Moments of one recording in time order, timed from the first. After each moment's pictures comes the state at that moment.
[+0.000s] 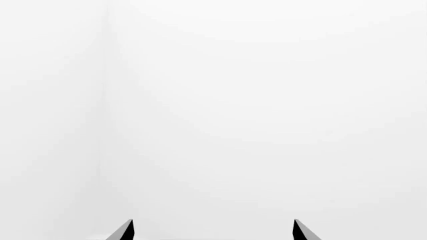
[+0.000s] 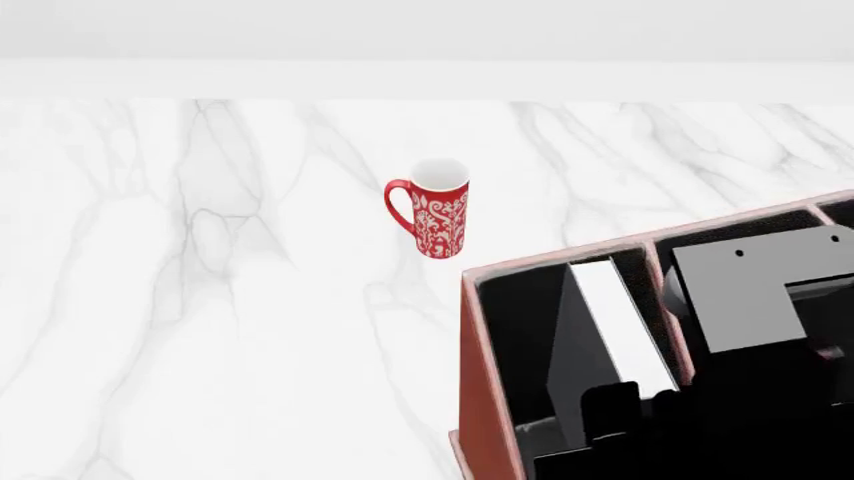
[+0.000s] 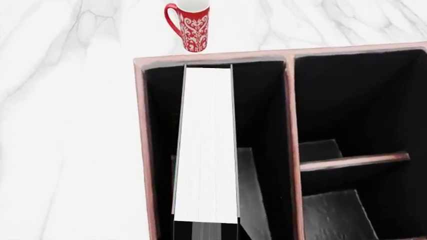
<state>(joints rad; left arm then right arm) -0.11 -0.70 -0.35 0.84 -0.83 -0.53 -0.49 1.29 1.10 -1.06 -0.34 2.00 0.81 0.82</state>
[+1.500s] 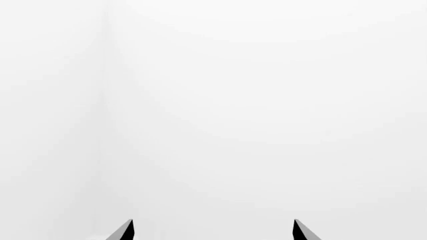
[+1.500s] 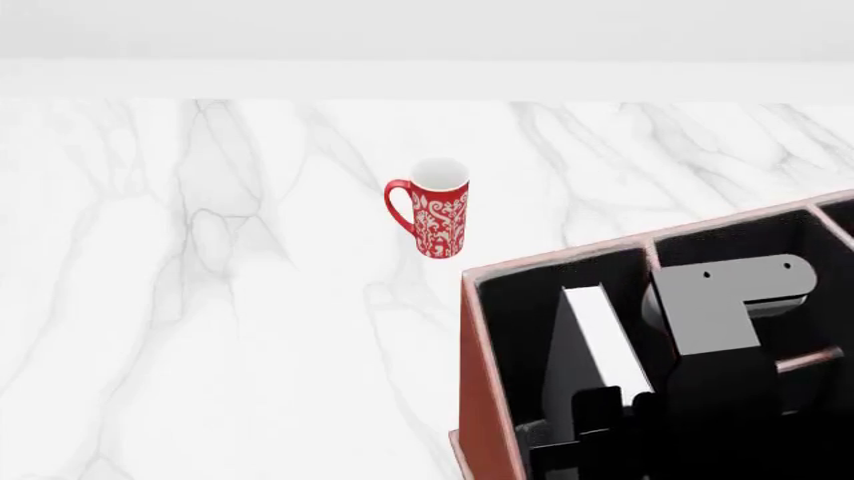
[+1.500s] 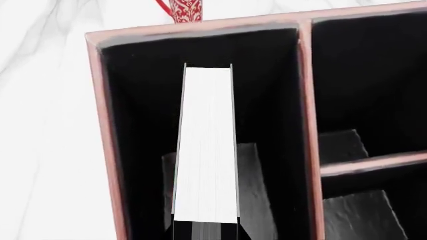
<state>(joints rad) -0.10 -0.71 -0.35 0.84 -0.84 -0.51 -0.50 1.20 0.98 -1.12 -0.13 1.80 0.76 0.65</state>
